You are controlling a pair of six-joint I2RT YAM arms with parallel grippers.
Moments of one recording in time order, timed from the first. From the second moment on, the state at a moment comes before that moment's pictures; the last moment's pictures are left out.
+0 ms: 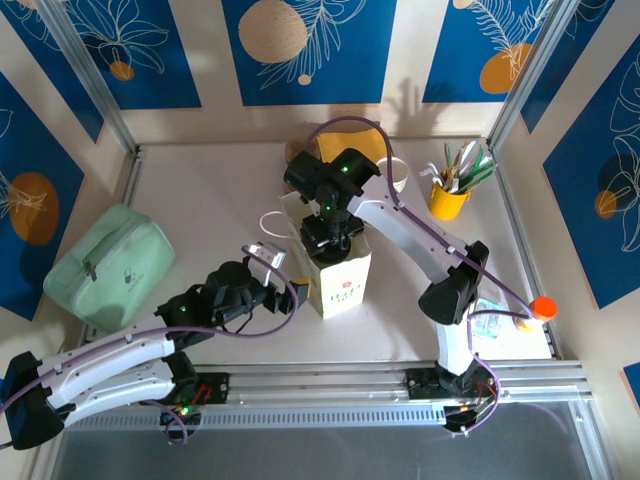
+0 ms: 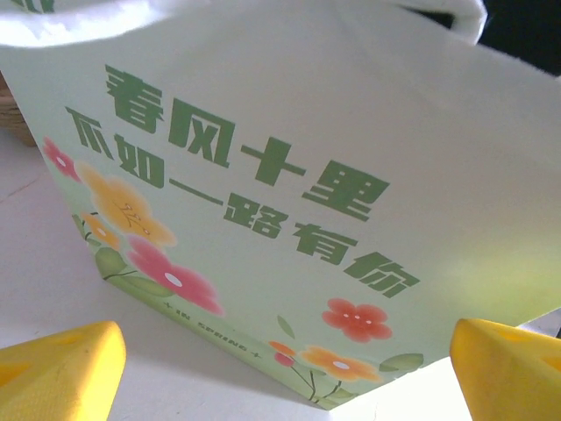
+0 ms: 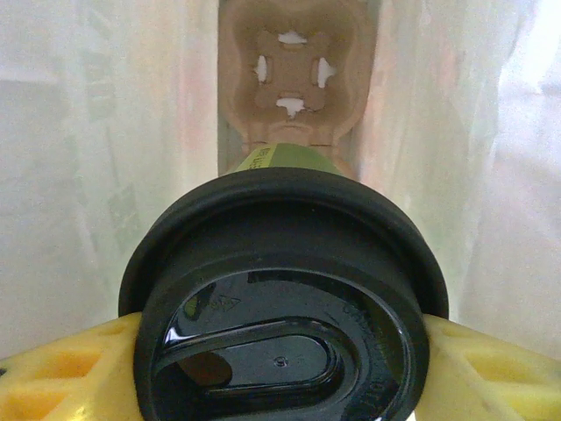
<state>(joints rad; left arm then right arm) -0.97 0.84 0.57 -0.14 -0.14 -0.31 0.86 1.93 2.19 -1.71 0.08 0.40</state>
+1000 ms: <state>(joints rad) -0.97 0.81 0.54 -0.16 -0.16 -0.31 0.86 1.96 2.07 -1.67 0.02 0.40</state>
